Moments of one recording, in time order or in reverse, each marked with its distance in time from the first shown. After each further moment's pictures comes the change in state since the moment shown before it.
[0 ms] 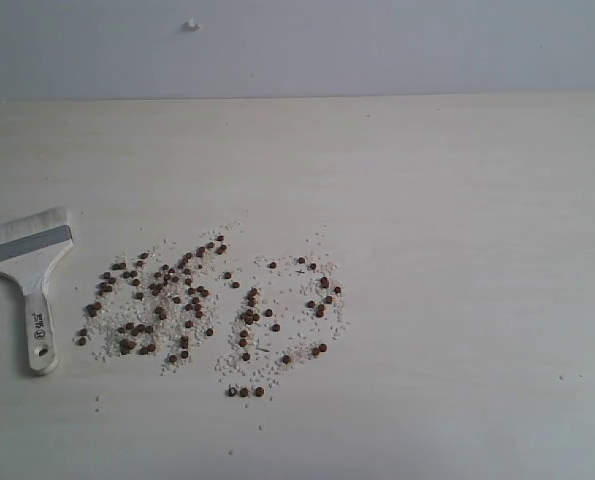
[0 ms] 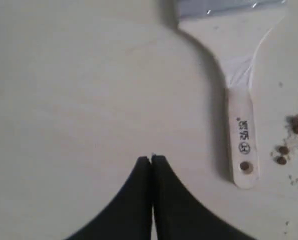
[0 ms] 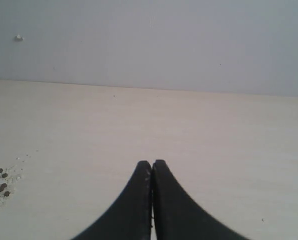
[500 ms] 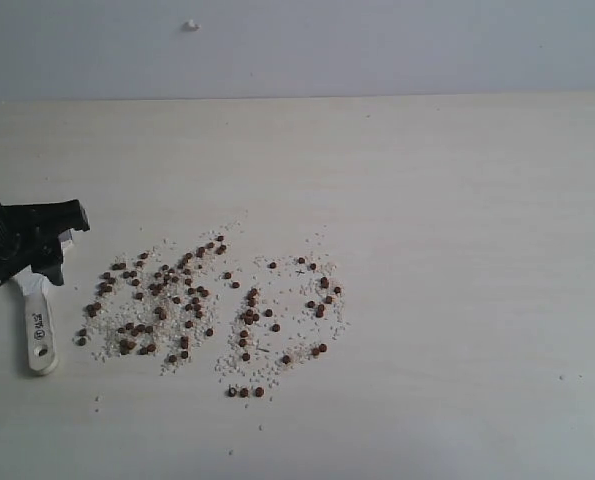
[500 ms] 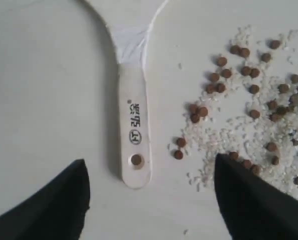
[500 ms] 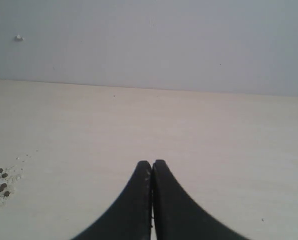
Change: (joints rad) left arm -0.295 0.032 0.139 0.019 -0.256 -0.420; right arm 0.000 0.000 0.000 0.000 0.000 0.000
